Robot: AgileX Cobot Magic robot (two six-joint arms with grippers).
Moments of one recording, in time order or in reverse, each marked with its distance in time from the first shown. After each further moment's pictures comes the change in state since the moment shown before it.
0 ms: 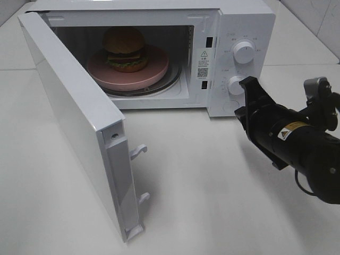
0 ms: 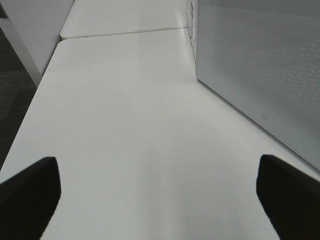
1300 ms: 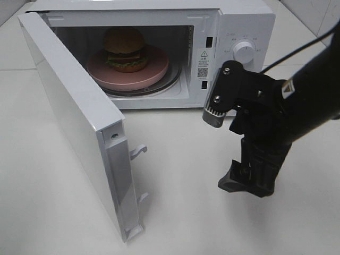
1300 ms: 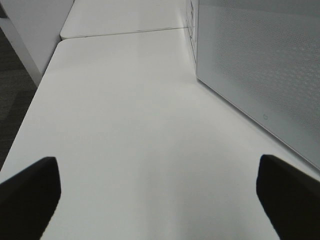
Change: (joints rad) left arm 0.000 0.000 0.000 0.000 0.000 0.000; right arm 0.004 -0.267 -0.405 -0.274 1.471 -1.791
